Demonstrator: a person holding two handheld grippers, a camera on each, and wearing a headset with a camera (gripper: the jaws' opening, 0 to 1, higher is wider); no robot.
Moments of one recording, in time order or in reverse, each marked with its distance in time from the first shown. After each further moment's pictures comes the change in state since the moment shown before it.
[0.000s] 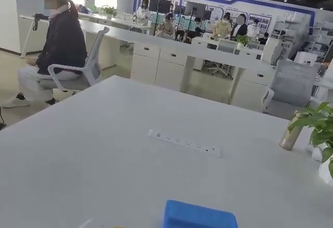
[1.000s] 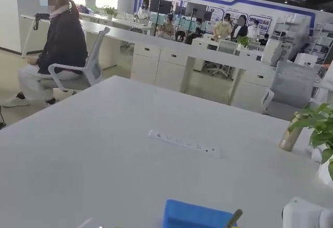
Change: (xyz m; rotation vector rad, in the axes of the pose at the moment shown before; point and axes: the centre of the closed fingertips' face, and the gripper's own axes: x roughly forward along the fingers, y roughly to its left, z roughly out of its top) left arm -0.001 0.000 -0.003 0.001 0.011 0.003; right arm -0.039 -0.038 0.079 0.060 -0.183 -0.054
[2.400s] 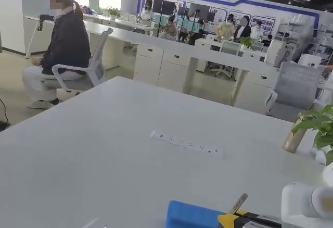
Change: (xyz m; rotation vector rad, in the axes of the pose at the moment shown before) left arm 0.002 -0.001 -0.003 0.000 0.017 -0.012; right arm 0.013 -0.036 0.007 0.031 0.011 -0.055
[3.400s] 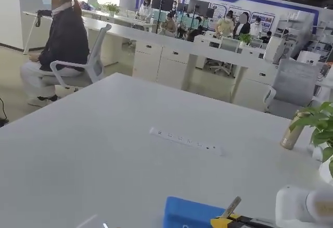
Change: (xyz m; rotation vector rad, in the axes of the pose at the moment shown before) left arm 0.000 -0.003 -0.003 -0.006 0.020 -0.009; right arm -0.002 0.023 -0.015 0.012 0.022 0.042
